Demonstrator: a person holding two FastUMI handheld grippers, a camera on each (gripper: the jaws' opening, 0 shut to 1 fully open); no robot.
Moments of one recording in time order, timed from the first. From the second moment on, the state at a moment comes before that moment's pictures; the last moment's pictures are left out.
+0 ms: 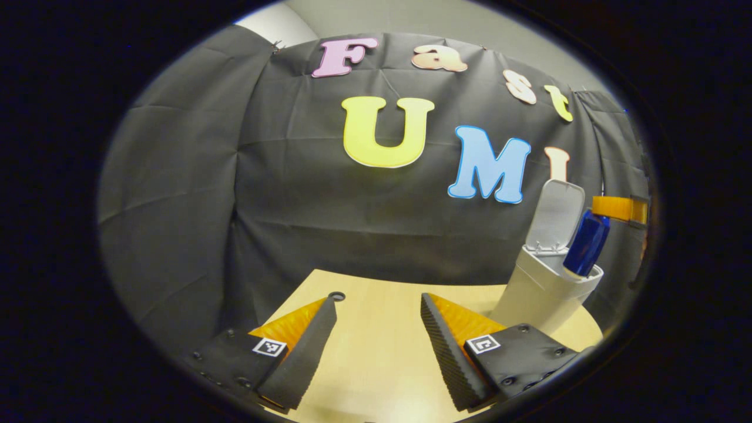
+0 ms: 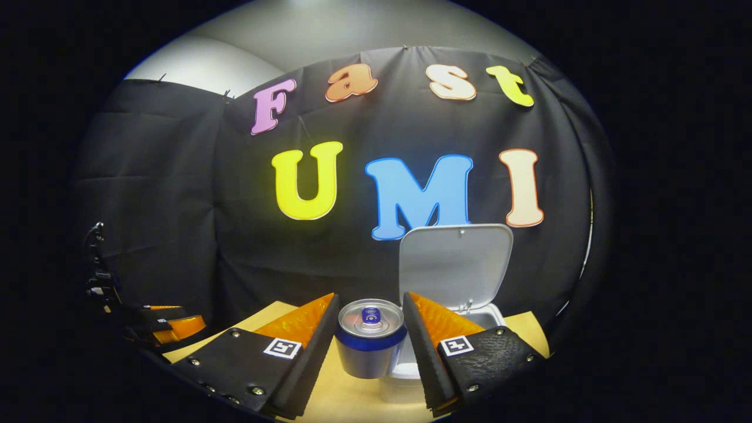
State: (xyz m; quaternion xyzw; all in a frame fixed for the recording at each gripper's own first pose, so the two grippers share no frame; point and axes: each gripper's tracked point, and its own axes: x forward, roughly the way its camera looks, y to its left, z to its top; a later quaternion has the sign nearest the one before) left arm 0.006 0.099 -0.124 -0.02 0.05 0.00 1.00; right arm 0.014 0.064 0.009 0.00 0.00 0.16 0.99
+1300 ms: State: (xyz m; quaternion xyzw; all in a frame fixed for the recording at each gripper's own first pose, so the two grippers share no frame) left arm 0.021 0.084 -0.130 -0.01 0.07 -0.01 1.00; right arm 0.091 -0.015 0.009 -0.01 0.00 0.06 1.00
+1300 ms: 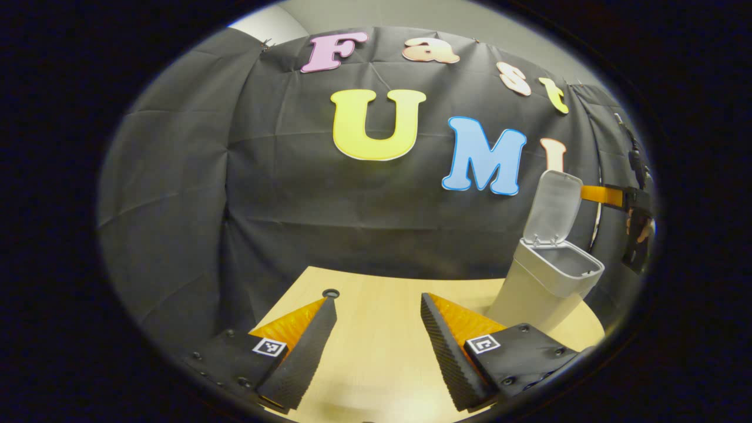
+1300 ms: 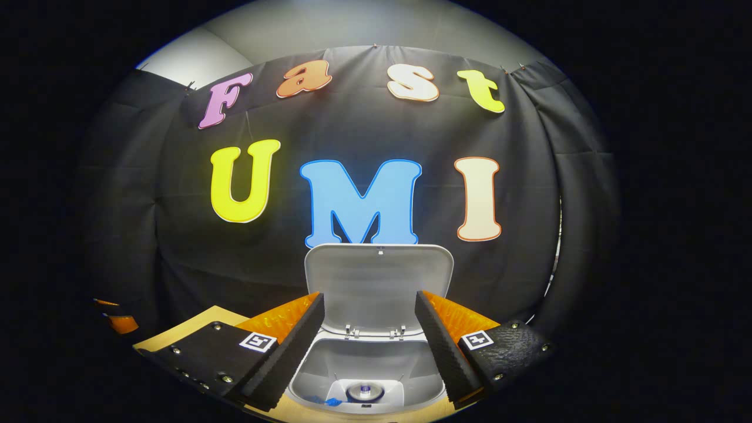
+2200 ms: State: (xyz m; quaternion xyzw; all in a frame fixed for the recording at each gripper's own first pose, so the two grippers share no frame) left arm 0.016 0.087 -0.137 -0.02 0.08 -0.01 1.00; right arm 0.112 -0.017 0.080 -0.02 -0.06 0.05 1.00
